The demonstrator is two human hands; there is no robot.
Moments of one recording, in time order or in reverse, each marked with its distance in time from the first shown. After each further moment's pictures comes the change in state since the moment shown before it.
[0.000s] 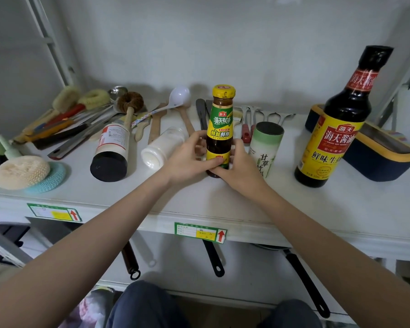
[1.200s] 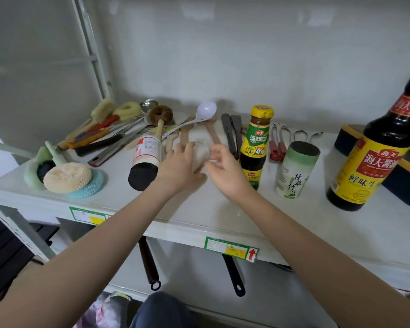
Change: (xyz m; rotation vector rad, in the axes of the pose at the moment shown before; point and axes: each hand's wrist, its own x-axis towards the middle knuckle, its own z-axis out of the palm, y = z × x) left_hand -0.010 -0.028 -0.061 0.765 0.099 -0.219; right_hand 0.020 -0.067 0.058 0.170 -0.087 -0.001
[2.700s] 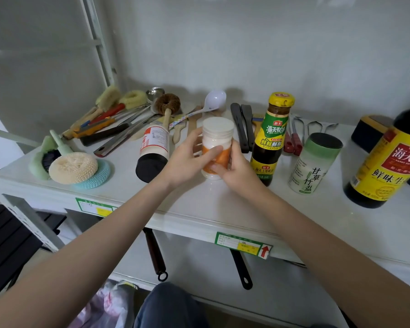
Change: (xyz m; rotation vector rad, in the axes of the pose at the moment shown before) left_hand -0.008 -0.010 -0.002 -0.939 0.015 0.102; right_hand 0.012 0.034 0.016 0.091 -0.085 0.031
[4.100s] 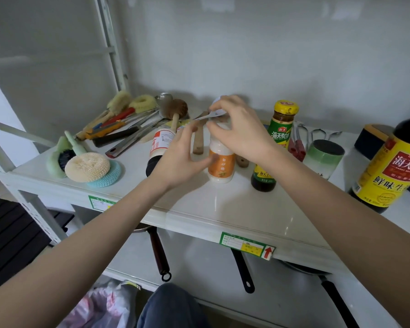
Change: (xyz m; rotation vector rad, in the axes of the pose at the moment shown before) left_hand -0.012 0.010 -0.026 0.466 0.128 0.185; right_hand 0.012 -0.102 -0.031 -0.526 0.075 -0.417
